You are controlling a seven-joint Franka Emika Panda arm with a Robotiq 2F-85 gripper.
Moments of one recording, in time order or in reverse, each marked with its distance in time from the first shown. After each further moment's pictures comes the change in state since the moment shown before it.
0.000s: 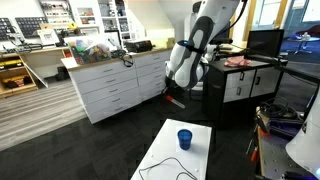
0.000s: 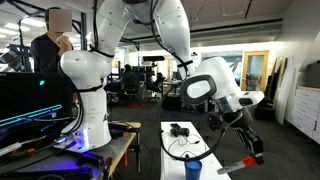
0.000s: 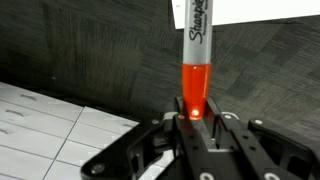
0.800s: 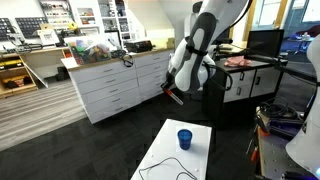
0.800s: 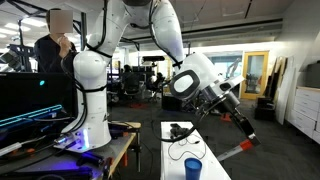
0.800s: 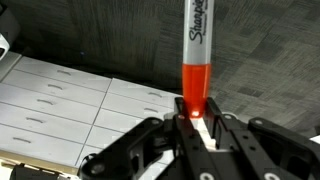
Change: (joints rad) arm 0.458 -0.037 -0.348 -0.143 0.274 0.200 0.013
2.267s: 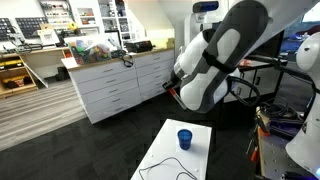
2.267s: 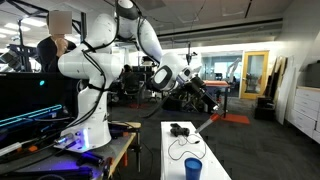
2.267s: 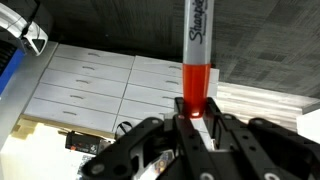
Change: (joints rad) arm 1.059 0.135 -0.632 -0.237 0.566 -0.004 0.065
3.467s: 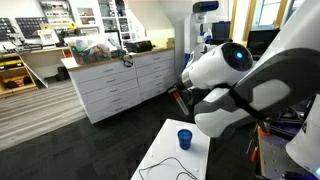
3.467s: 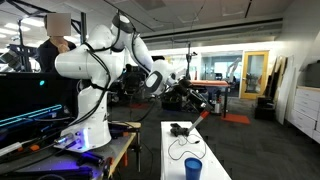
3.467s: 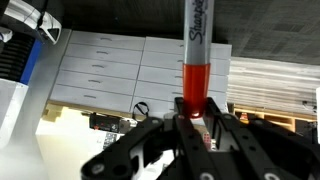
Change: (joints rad) arm 0.237 0.226 0.017 -0.074 0.201 0.000 0.203
